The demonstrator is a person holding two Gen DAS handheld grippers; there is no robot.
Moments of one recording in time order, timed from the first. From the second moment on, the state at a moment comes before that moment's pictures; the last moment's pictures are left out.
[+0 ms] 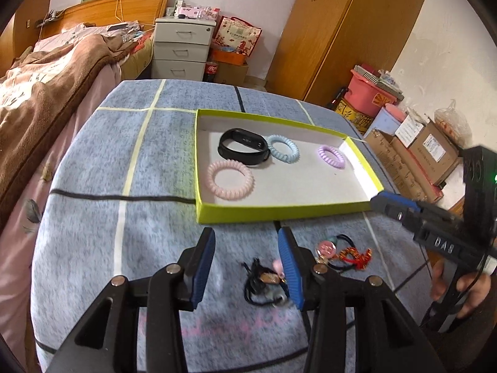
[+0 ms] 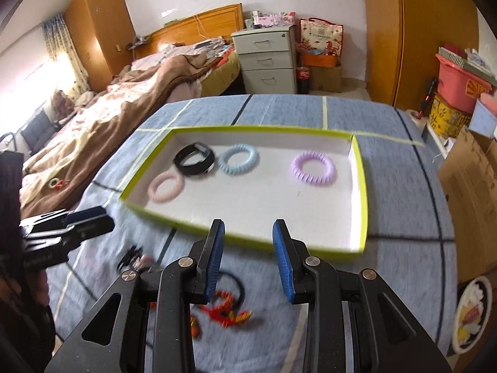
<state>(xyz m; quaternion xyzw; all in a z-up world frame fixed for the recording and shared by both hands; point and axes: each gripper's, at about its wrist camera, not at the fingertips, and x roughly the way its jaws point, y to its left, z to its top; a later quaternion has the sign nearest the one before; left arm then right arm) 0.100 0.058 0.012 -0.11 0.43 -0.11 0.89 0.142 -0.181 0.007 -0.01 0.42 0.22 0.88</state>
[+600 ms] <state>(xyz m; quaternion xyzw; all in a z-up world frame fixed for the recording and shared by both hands) 0.065 0.058 0.005 -0.12 0.43 -0.10 0.89 0.103 -0.162 -0.033 -0.06 0.44 0.29 0.85</state>
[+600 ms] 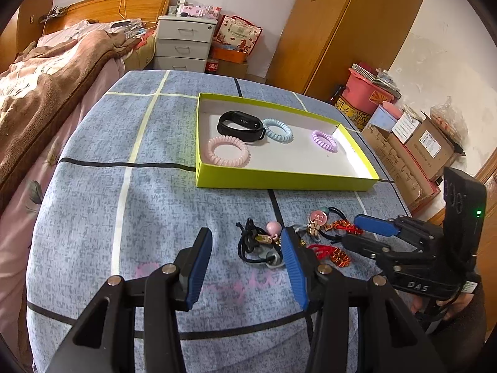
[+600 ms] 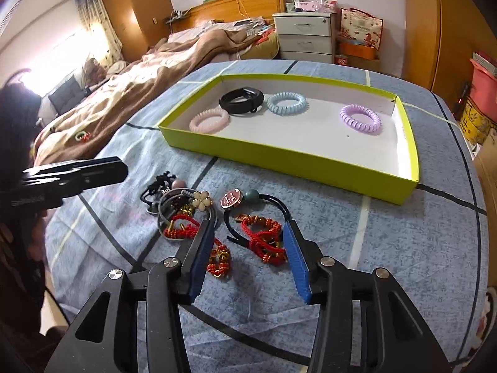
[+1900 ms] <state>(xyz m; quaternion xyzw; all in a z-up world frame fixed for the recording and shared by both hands) 0.062 -0.048 -0.002 0.05 0.44 -0.18 0.88 0.072 -0.219 -0.008 0.01 0.39 0.27 0.88</state>
